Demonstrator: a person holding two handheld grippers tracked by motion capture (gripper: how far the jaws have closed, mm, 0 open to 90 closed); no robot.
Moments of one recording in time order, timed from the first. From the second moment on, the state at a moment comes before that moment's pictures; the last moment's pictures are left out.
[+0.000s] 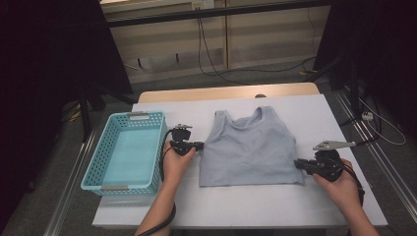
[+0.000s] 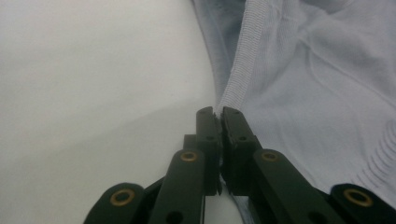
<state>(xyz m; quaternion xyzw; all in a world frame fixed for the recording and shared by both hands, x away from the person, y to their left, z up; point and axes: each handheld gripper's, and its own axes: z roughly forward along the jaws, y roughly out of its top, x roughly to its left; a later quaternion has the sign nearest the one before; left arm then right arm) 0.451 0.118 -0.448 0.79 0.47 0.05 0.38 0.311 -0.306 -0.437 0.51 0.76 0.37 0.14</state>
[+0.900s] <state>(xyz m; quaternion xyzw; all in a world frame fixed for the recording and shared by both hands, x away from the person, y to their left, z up) 0.435 0.117 -0.426 0.81 0.44 0.08 0.39 0.308 -0.276 -0.428 0.48 0.75 0.42 0.17</state>
